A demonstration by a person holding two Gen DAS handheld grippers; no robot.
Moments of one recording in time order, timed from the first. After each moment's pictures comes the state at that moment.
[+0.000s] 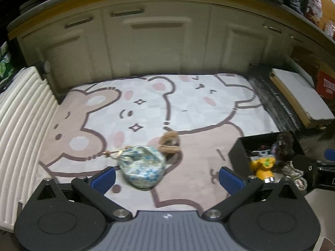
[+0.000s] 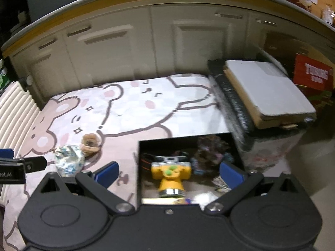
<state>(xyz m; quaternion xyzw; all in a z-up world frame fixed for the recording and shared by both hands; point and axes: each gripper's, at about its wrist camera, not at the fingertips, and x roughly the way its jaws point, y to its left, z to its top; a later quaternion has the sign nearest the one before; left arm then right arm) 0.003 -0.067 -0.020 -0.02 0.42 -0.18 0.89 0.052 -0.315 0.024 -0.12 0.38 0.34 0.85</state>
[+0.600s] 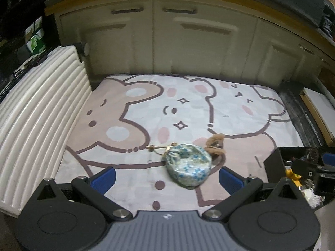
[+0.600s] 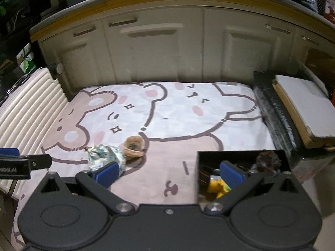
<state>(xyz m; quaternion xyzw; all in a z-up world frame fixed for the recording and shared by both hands) 0.019 0.012 -0.041 -0.07 0.43 -0.12 0.89 0.013 -0.242 0.024 -0.14 0.37 0.41 0.83</state>
